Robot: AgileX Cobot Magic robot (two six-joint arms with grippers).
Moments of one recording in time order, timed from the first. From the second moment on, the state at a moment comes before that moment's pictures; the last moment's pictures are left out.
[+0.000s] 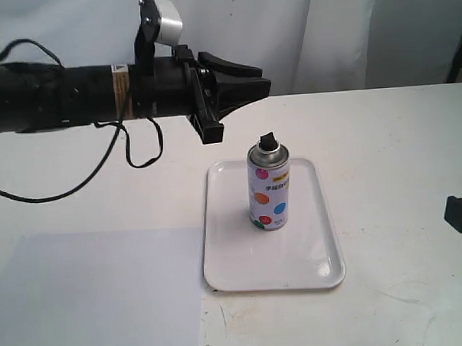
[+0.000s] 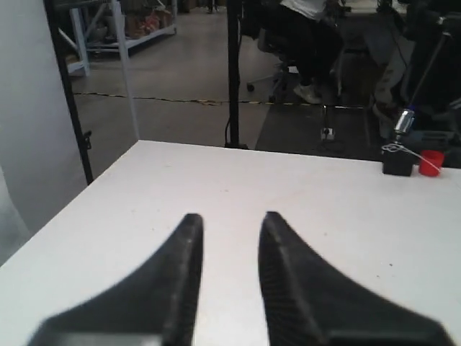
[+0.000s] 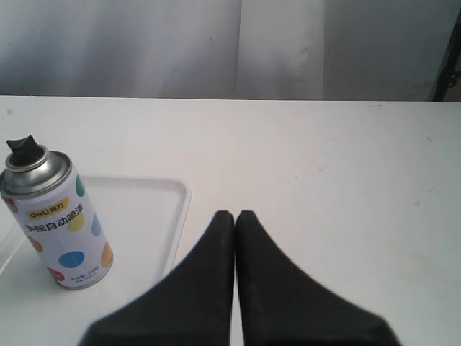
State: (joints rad) left arm -0.39 1.91 -1.26 1.36 -0.96 -0.98; right arm 0.70 0.76 -0.32 1.59 -0.45 -1.43
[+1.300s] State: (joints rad) left arm -0.28 0.47 -0.31 1.75 -0.27 -1.95; right arm 0.70 0.76 -0.32 1.59 -0.38 -1.33
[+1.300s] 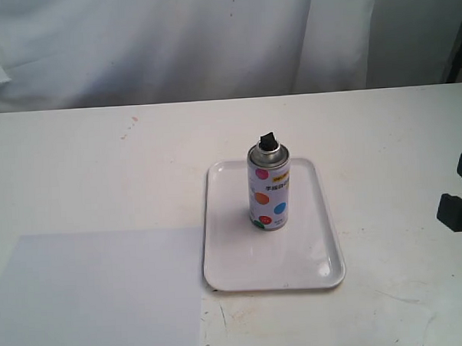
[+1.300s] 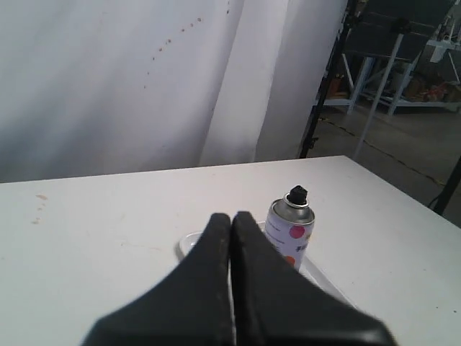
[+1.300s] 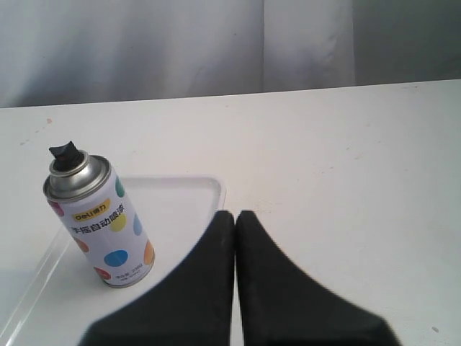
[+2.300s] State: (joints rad) left arm -0.28 0.41 -0.31 1.75 -0.12 -1.65; right arm 0.70 0.76 -0.32 1.59 -0.38 -1.33
